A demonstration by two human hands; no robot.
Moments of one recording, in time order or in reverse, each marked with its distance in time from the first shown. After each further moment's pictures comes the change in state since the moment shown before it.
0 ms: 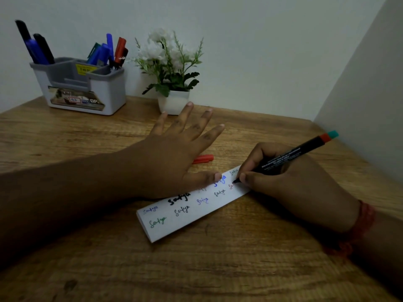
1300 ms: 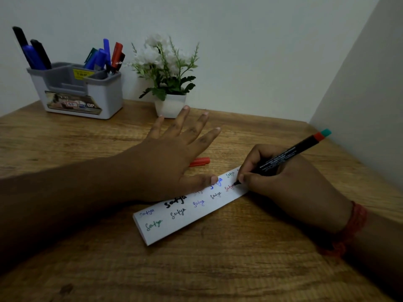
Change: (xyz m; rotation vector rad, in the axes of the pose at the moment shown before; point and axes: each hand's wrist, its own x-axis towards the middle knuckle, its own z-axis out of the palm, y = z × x) left_hand 0.000 0.000 -0.003 0.006 -0.024 0.001; right_hand 0.001 0.001 0.000 -0.003 0.037 0.009
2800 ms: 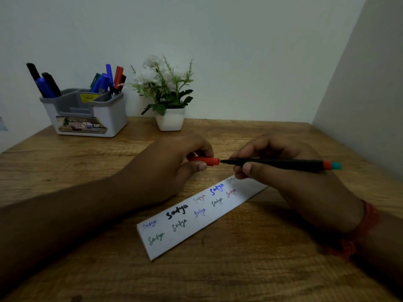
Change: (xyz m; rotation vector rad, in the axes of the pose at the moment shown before) left_hand -0.003 0.006 -0.014 -0.497 0.318 0.043; right_hand 0.000 0.004 -0.006 0.408 0.042 -0.160
